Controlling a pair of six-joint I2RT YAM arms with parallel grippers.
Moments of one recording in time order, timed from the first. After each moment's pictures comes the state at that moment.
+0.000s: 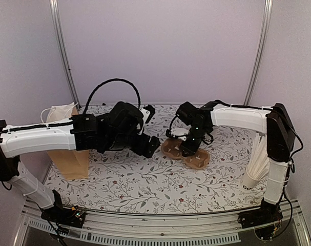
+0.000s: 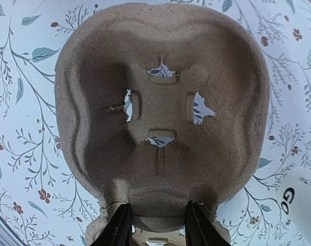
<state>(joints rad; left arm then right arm) -1.11 1.49 1.23 -0.49 -0.37 -0.34 0.77 1.97 1.54 -0.90 -0.02 -0.31</state>
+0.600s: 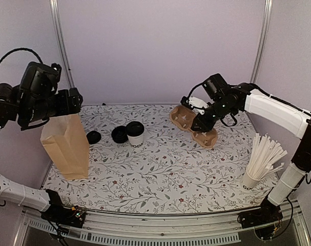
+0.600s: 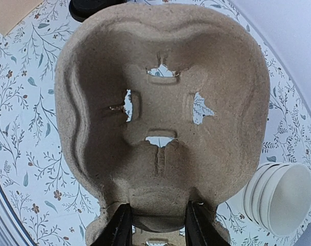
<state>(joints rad) -0.93 1.10 1.59 -1.17 -0.75 -0.64 0.66 1.66 1.54 -0.85 -0.09 -0.33</state>
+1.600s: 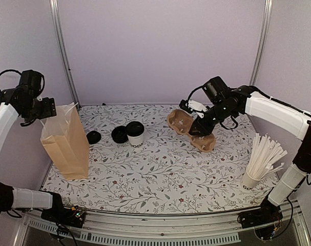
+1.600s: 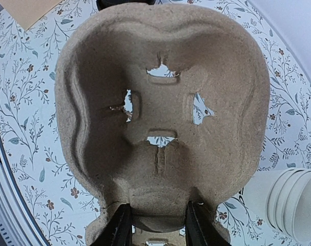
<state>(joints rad) -0.01 1.13 1.38 -1.06 -0.42 -0.28 0.66 1.63 1.49 -0.84 -0.18 -0.33</state>
